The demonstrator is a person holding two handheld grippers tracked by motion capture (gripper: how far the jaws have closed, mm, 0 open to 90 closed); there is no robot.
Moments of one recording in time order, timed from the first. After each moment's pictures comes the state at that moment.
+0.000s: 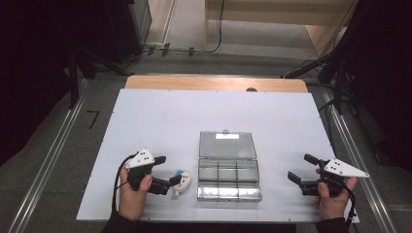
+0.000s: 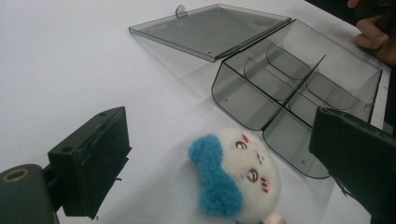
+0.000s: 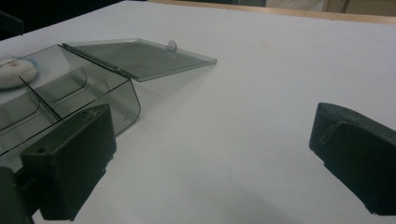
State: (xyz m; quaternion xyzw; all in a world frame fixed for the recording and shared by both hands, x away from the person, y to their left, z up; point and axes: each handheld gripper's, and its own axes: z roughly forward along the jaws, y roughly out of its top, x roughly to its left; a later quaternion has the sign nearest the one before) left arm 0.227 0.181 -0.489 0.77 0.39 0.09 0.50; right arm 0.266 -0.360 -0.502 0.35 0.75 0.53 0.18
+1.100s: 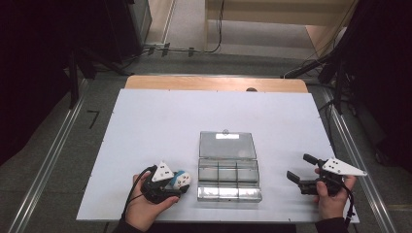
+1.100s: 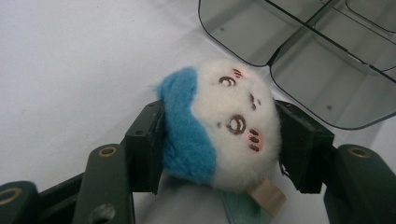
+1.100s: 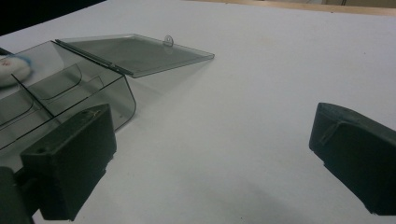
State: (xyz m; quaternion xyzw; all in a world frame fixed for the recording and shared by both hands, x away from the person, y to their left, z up) left arm 0.213 0.141 -0.512 0.83 0.38 0.12 0.39; right arm 0.268 -0.358 -0.504 0.36 0.75 0.52 0.17
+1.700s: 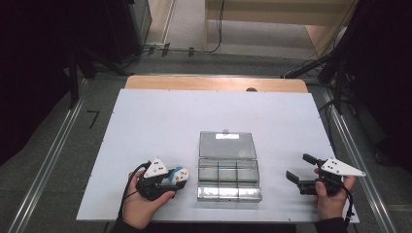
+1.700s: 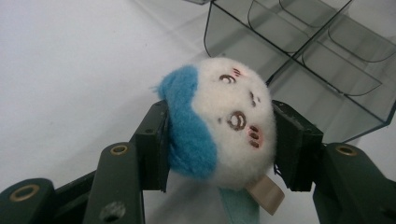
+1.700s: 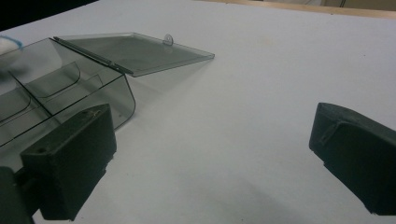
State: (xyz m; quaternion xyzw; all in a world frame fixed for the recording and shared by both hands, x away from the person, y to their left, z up) left arm 0.216 0.153 -0.496 0.81 0.39 0.11 0.42; right arm 0.268 -0.356 -0.504 0.35 0.76 0.52 0.18
